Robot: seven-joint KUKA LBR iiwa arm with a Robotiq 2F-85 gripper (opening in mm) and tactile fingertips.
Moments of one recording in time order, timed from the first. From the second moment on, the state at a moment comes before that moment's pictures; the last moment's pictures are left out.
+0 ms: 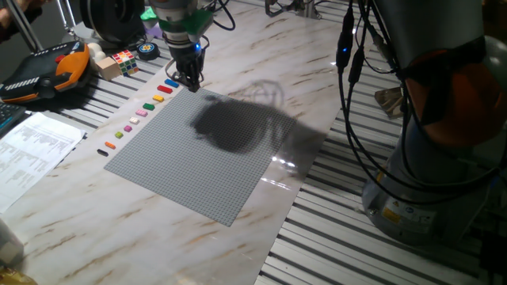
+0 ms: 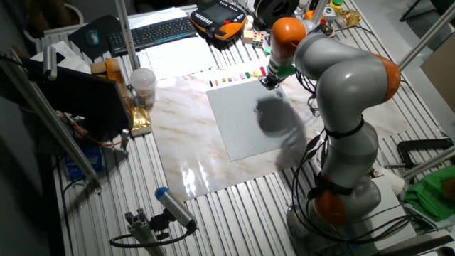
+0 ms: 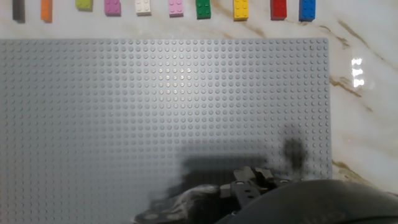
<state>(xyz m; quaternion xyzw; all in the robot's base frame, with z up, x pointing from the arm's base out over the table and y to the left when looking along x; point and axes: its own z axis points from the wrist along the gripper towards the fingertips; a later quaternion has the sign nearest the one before) 0.610 -0.051 0.117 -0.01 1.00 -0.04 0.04</state>
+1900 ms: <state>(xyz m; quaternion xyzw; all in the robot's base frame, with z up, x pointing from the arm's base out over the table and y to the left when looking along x) 0.670 -0.074 0.071 -0.03 1.00 -0.02 0.04</state>
